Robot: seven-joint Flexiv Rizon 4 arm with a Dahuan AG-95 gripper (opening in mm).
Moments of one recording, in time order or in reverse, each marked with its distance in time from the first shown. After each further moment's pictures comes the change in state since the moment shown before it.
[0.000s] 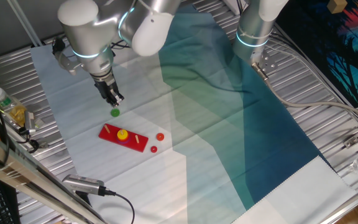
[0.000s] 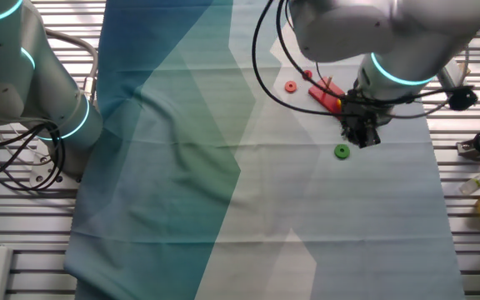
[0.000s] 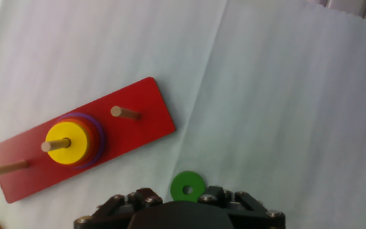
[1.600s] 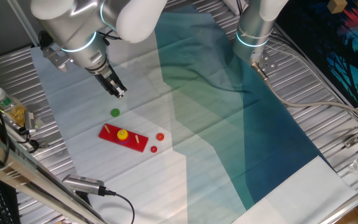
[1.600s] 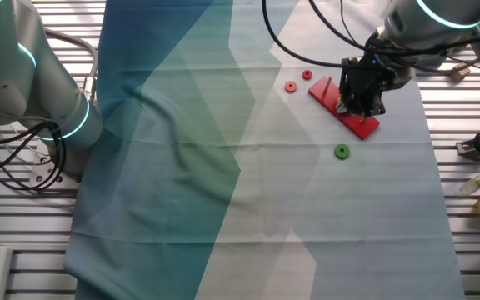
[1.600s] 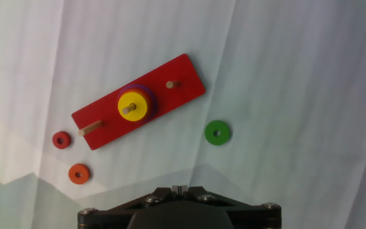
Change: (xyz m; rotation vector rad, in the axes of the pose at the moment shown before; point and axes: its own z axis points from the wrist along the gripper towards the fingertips) arm 0.017 0.030 -0.066 -0.025 0.169 0.000
